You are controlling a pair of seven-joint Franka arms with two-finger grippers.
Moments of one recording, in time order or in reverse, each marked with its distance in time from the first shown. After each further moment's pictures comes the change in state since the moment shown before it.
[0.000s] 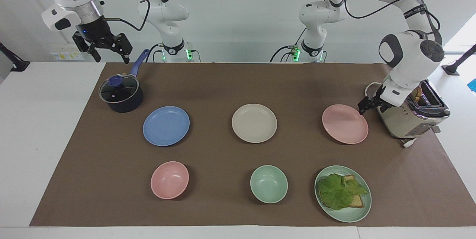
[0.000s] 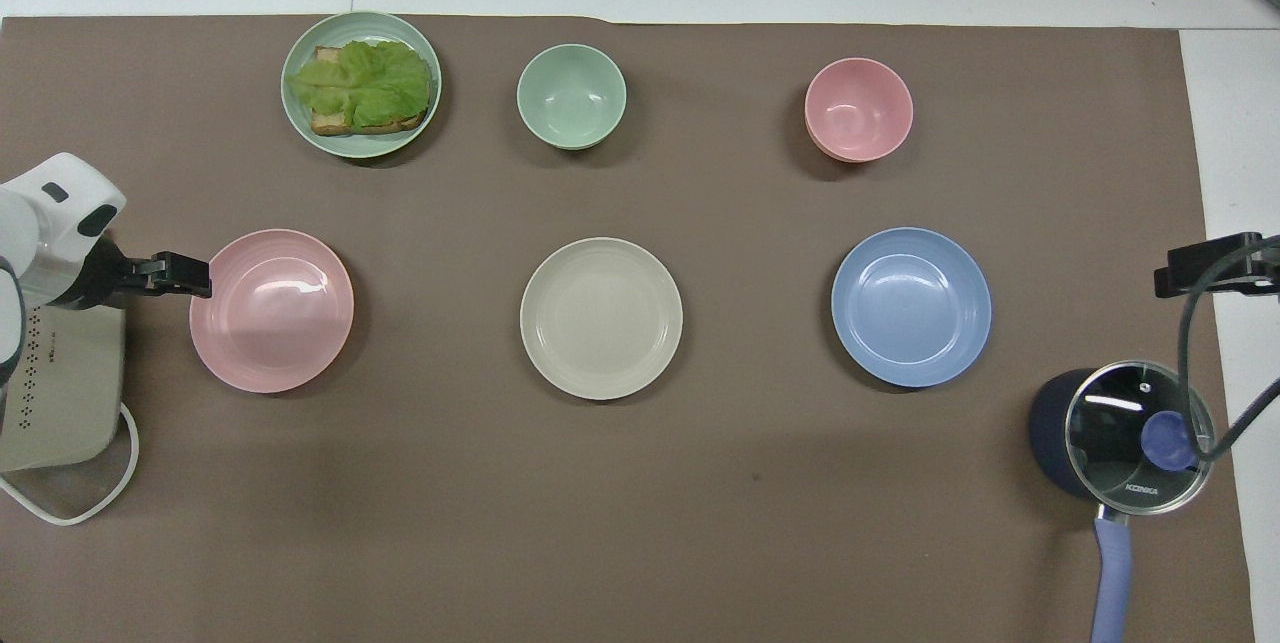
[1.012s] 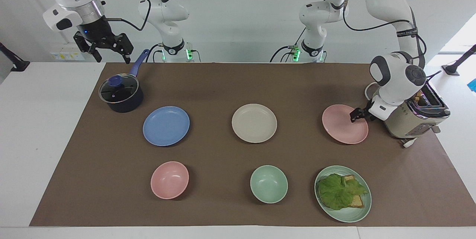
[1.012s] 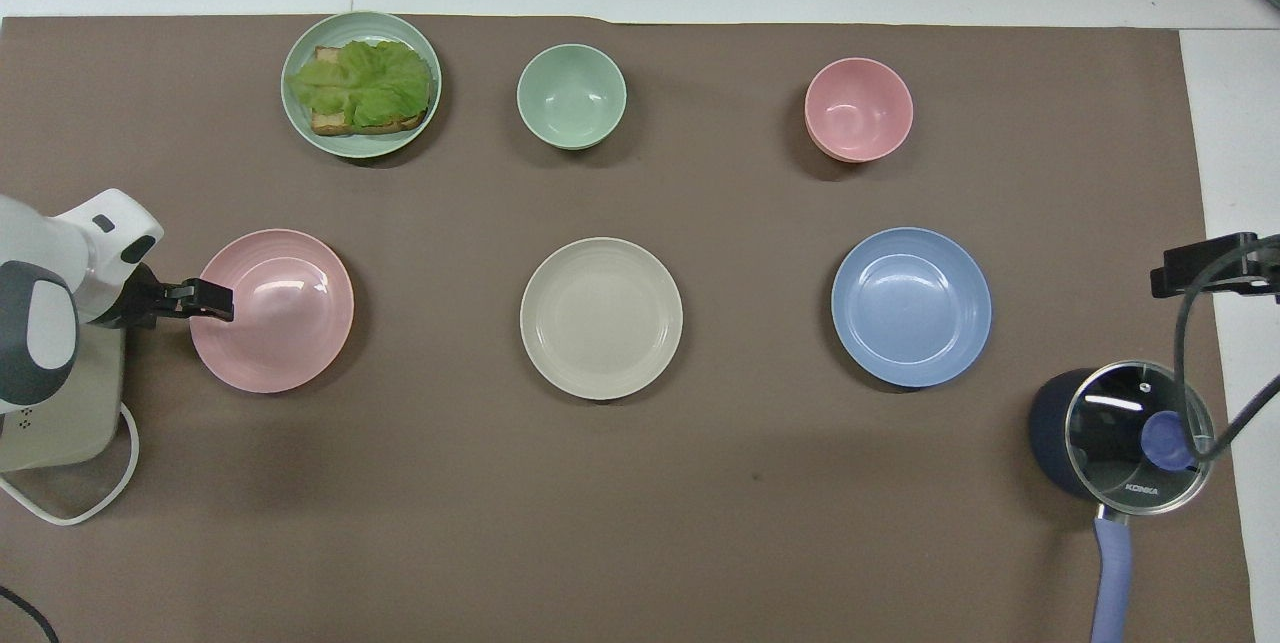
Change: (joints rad) left arm 0.029 0.097 -0.003 -0.096 0.000 0.129 0.061; right arm 0.000 0.000 0.000 0.000 0.000 0.000 0.000
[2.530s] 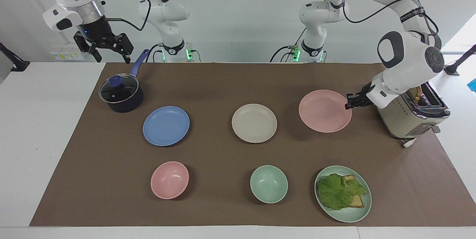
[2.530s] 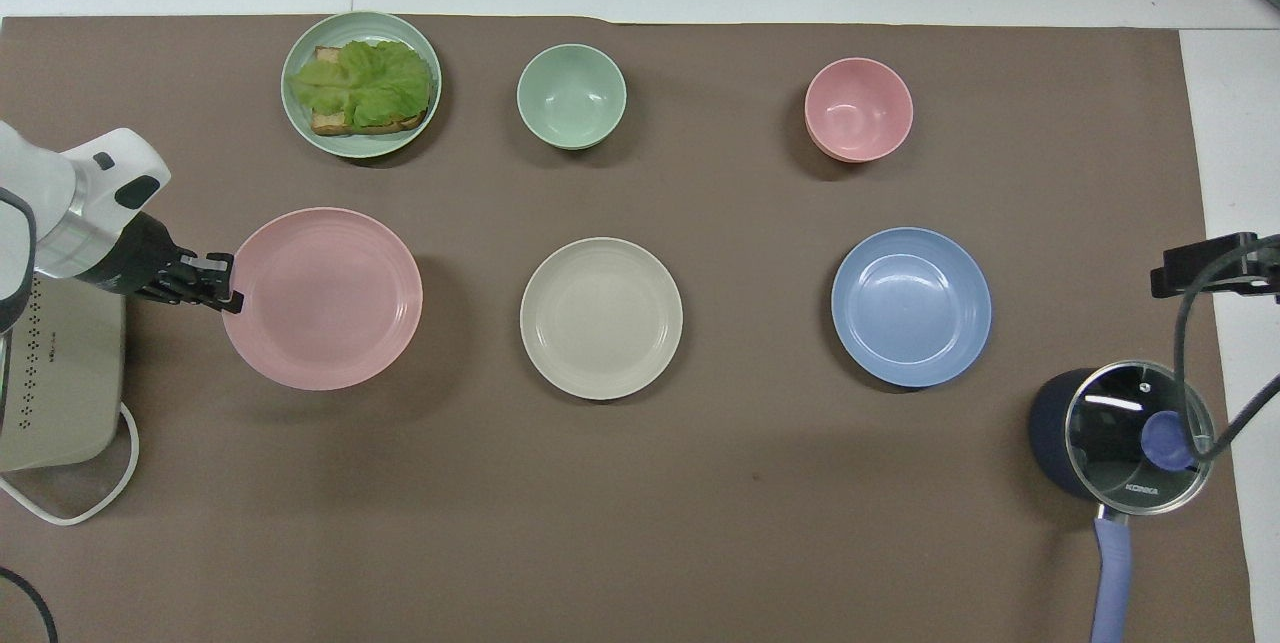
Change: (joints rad) left arm -0.078 -0.068 -0.085 0.286 -0.220 -0.466 -0.054; right arm 0.000 0.000 0.000 0.000 0.000 0.000 0.000
